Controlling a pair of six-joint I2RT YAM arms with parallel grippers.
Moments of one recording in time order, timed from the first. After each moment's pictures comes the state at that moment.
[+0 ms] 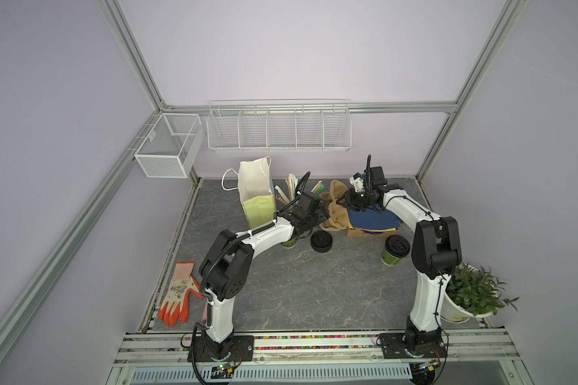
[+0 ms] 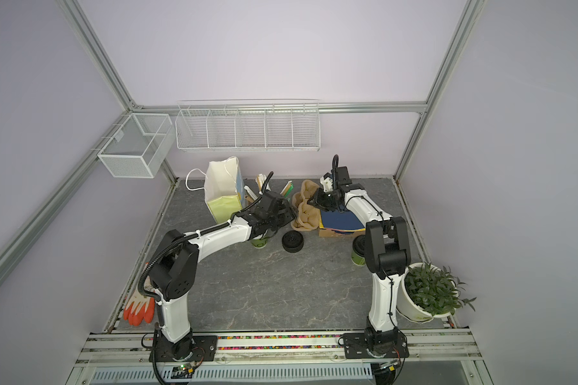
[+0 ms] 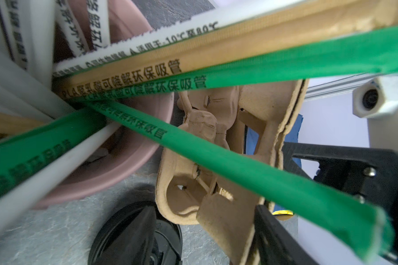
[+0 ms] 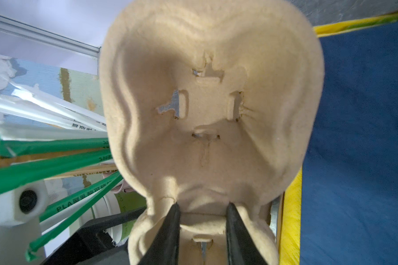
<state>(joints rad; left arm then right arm) -0.74 1.94 1.42 -0.14 -0.03 -1.03 0.22 2.03 1.66 -0.57 -0.56 0.47</state>
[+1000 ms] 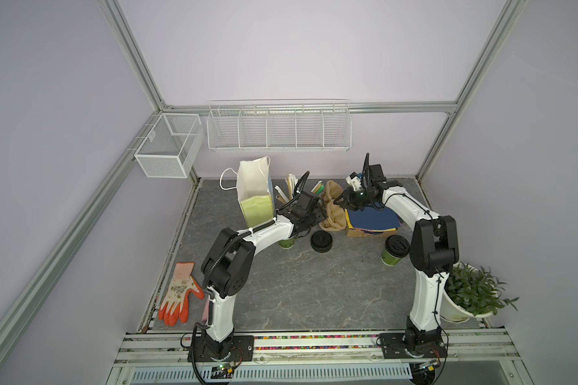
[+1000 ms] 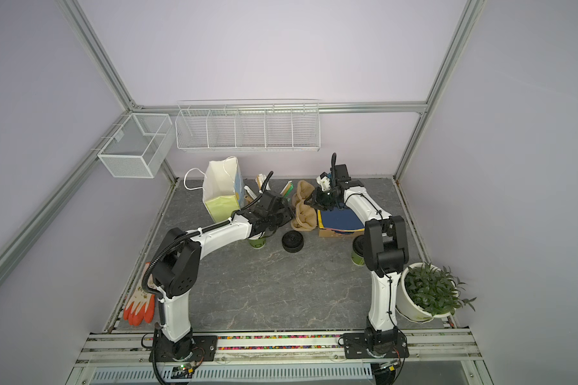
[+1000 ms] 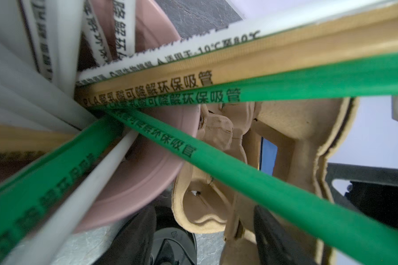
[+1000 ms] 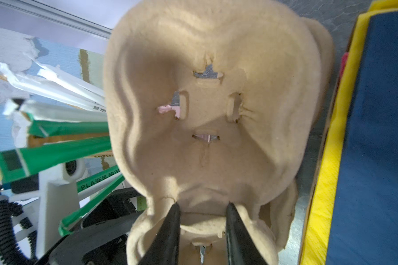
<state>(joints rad) -0.73 1.97 1.45 -0.19 -0.03 -1.01 0.22 2.06 1.73 -0.66 -0.66 0.43</state>
